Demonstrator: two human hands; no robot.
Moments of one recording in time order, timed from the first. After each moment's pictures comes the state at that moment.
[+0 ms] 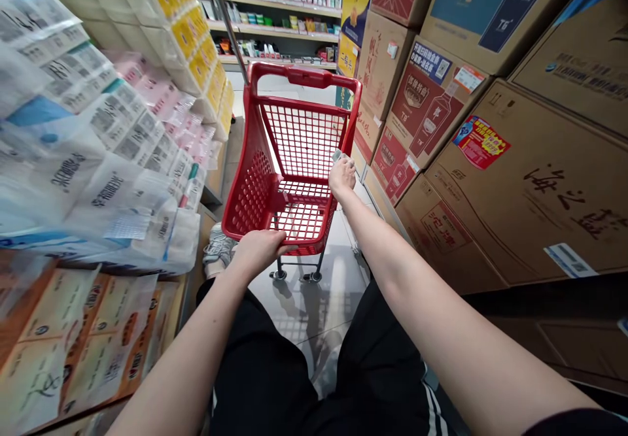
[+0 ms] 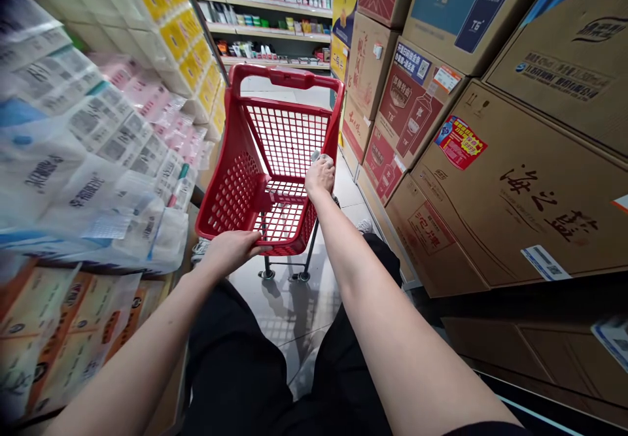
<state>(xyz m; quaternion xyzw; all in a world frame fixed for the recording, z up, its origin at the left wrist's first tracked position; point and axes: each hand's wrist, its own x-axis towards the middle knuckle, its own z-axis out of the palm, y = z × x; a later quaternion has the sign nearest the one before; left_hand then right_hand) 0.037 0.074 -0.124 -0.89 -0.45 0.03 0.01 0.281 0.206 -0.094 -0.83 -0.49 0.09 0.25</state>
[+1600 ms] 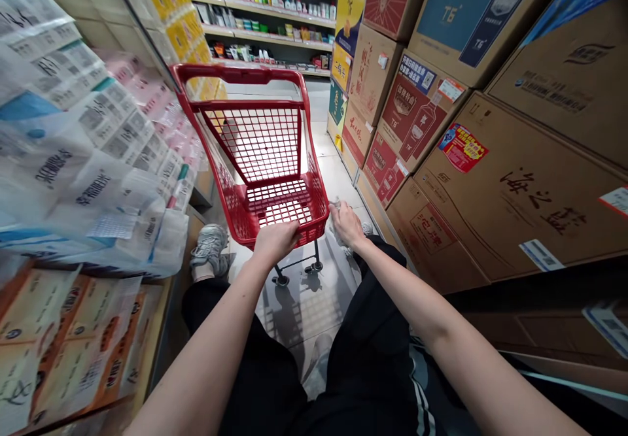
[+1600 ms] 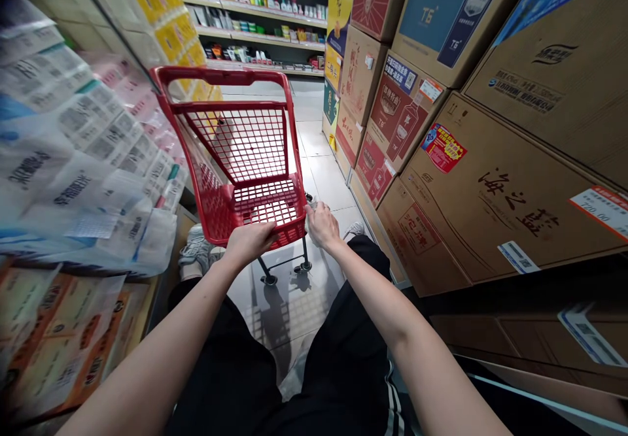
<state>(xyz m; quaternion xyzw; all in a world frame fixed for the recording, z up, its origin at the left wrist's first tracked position) 0.097 0.075 -0.127 -0.86 -0.51 -0.01 -0.02 0.310 0.061 -0.122 -0.72 -0.63 0.16 0.24</state>
